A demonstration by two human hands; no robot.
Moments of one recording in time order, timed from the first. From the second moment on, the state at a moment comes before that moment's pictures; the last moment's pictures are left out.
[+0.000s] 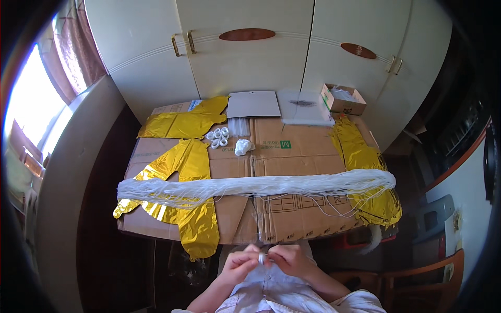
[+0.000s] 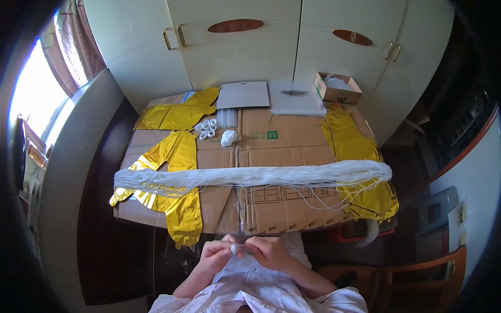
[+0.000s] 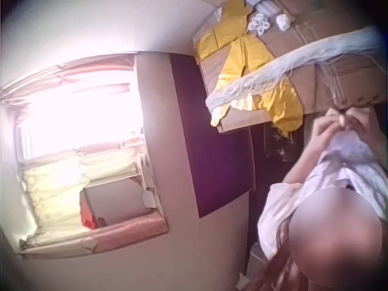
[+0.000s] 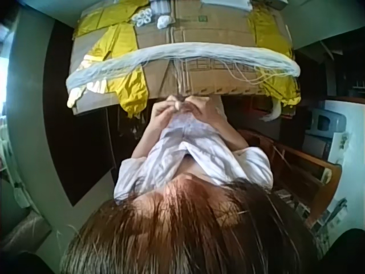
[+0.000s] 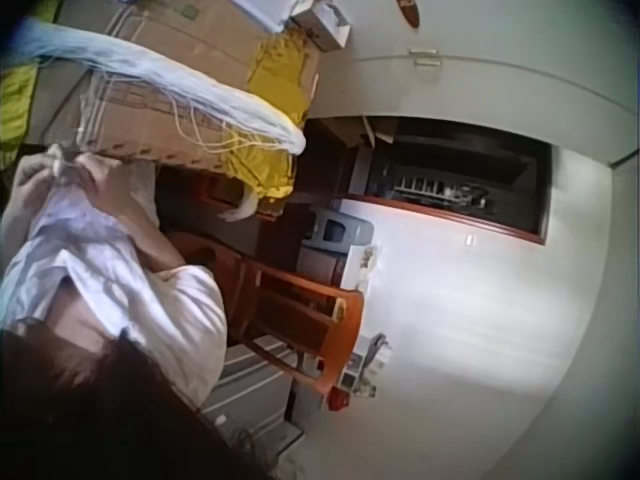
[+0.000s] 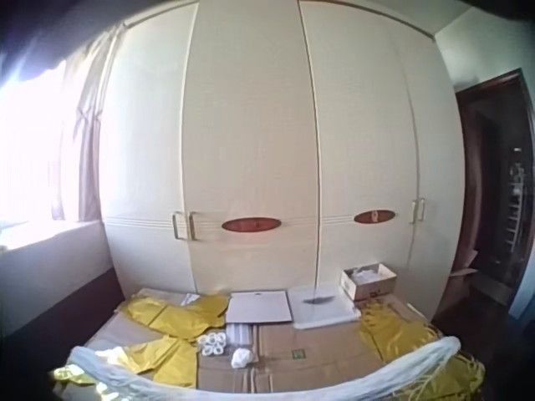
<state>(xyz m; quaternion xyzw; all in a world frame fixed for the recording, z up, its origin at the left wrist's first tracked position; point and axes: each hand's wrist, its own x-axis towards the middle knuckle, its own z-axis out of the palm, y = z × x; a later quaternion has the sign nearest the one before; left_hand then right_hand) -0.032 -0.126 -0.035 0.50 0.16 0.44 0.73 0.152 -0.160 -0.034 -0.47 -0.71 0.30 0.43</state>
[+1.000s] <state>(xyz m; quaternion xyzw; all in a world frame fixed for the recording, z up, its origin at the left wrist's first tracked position) -0.013 -0.071 -0.031 0.41 0.26 0.33 0.81 0.161 -0.087 -0.032 -0.47 -0.57 0.43 0.52</state>
